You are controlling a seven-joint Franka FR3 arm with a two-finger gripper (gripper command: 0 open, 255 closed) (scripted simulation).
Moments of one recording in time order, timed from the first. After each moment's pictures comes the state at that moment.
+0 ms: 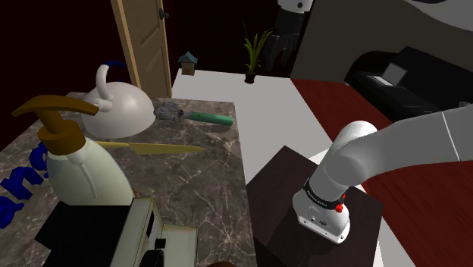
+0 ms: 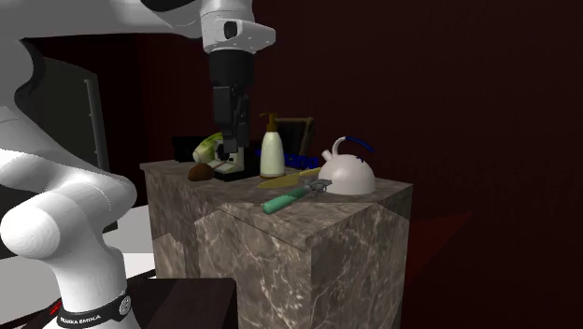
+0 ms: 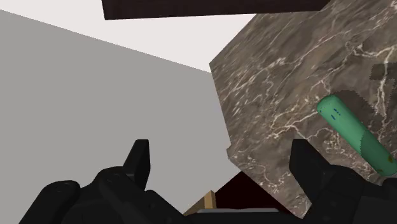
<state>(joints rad) 0.01 -0.74 -0.07 -2.26 -0.06 1.57 0.00</state>
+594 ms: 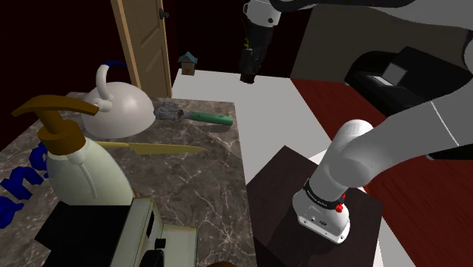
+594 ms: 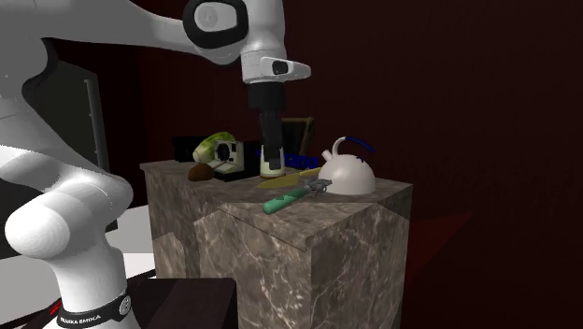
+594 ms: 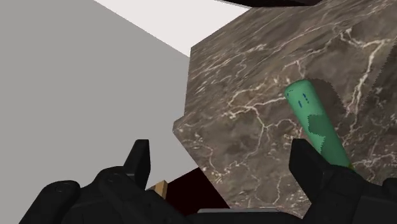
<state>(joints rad) 0.11 -0.60 -0.04 -2.28 -0.02 1.74 -0.12</state>
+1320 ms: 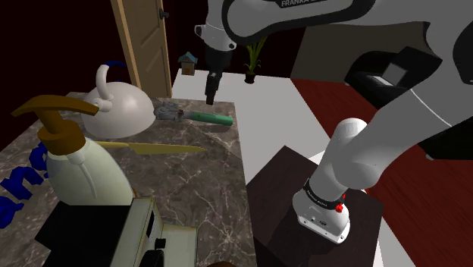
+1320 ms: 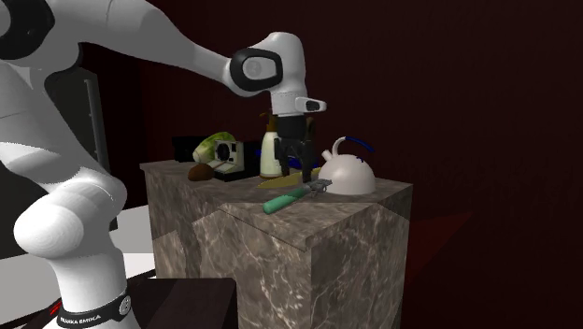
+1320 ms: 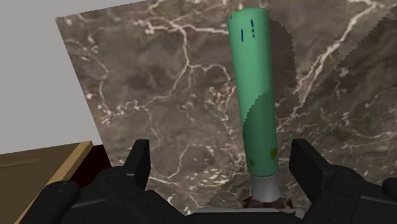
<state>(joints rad) 0.27 -0.38 0.04 -2.27 0.03 1.98 -0.30</state>
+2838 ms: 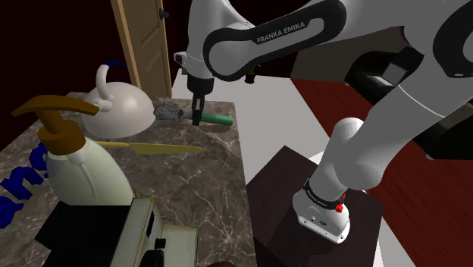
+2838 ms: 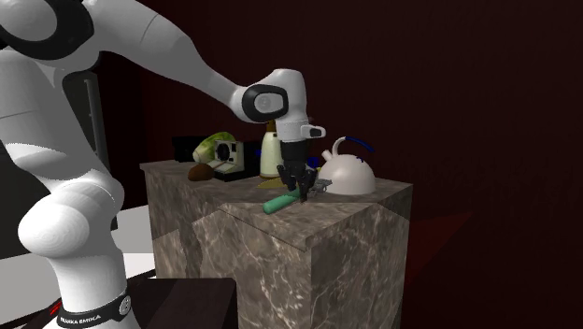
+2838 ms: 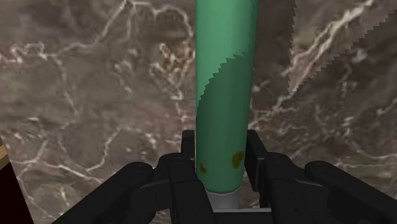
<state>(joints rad) 0.33 -0.26 0.09 -2.32 0.04 2.17 -0.38</state>
